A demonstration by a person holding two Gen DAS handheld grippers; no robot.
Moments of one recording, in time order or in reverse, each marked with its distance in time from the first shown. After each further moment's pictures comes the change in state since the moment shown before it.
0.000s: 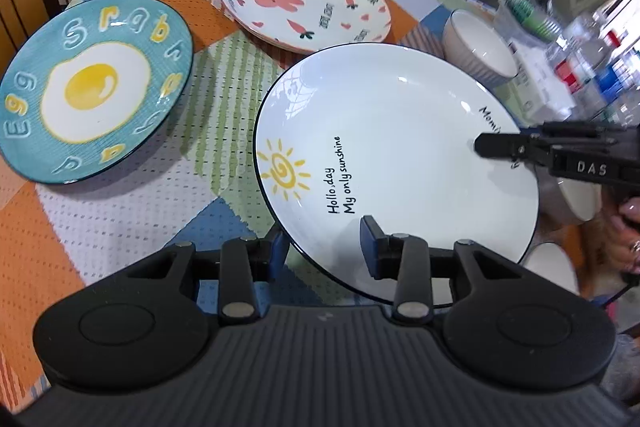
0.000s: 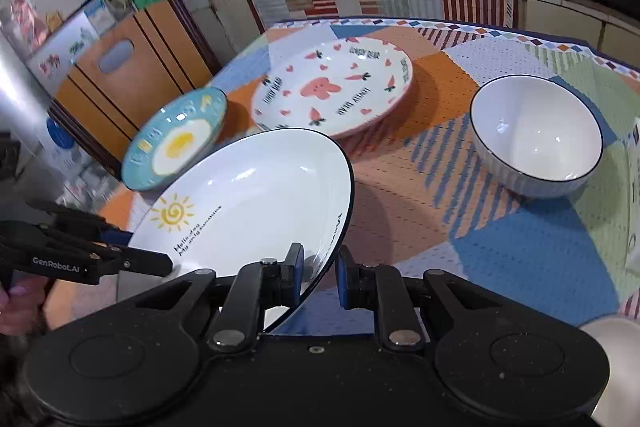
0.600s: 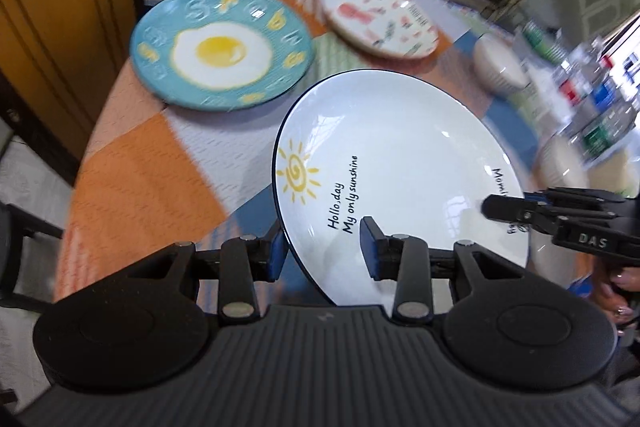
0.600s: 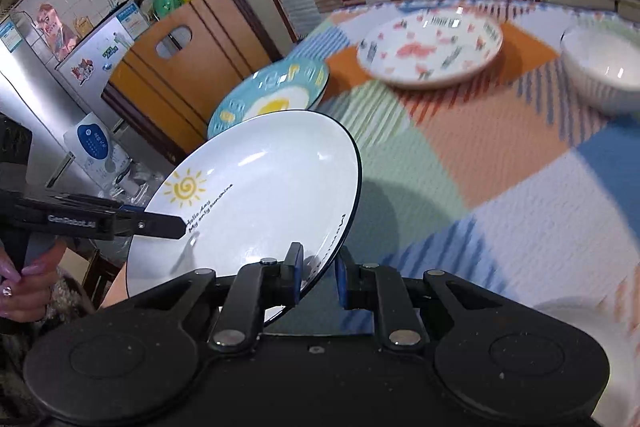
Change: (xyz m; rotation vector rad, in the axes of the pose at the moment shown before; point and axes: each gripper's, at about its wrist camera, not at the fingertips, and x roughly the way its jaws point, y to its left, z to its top) left arm -0.102 0.066 -0.055 -0.075 -0.077 0.009; right arm -0.013 0.112 -0.061 0.068 -0.055 0.076
